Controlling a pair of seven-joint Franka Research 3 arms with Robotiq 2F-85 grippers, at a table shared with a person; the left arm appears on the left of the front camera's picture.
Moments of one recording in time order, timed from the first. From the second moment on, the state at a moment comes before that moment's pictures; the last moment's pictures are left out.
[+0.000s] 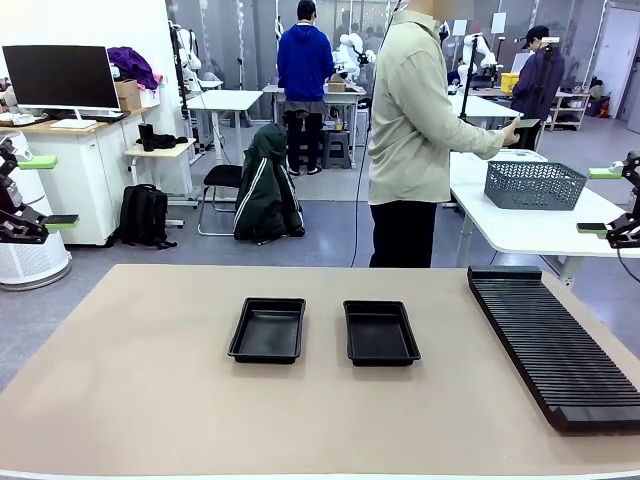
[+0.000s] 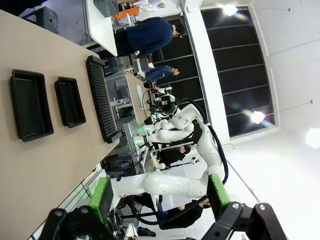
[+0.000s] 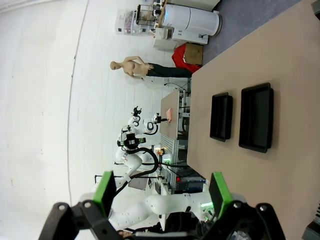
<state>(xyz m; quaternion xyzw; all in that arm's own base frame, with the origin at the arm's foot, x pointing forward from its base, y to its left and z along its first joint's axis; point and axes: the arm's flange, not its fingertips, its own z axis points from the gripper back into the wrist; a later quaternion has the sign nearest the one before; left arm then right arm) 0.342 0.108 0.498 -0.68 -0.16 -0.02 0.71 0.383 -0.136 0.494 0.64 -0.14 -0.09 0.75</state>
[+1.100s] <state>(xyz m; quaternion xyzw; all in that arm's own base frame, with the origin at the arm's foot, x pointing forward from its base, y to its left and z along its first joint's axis) 0.342 0.108 0.497 -0.68 -0.16 -0.02 0.71 0.382 -0.137 0.494 0.64 -0.14 -0.09 0.75</state>
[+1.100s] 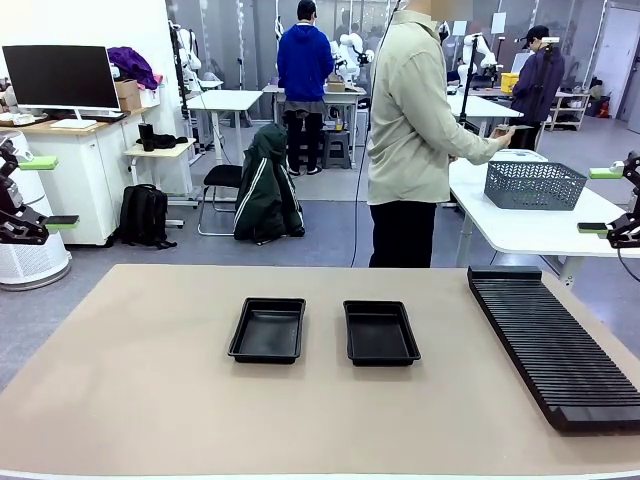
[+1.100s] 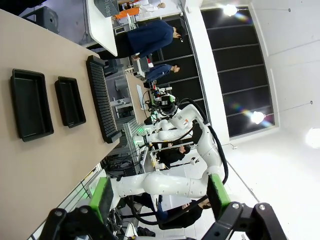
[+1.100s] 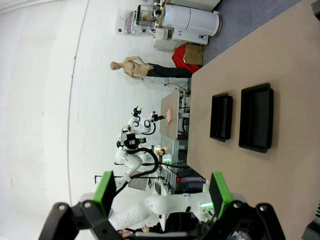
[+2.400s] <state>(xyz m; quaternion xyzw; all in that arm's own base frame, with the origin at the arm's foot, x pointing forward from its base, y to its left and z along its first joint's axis) 0.342 0.108 0.497 -0.68 -0.16 -0.02 0.71 0.382 -0.137 0.494 0.64 -0.14 -0.09 0.75</state>
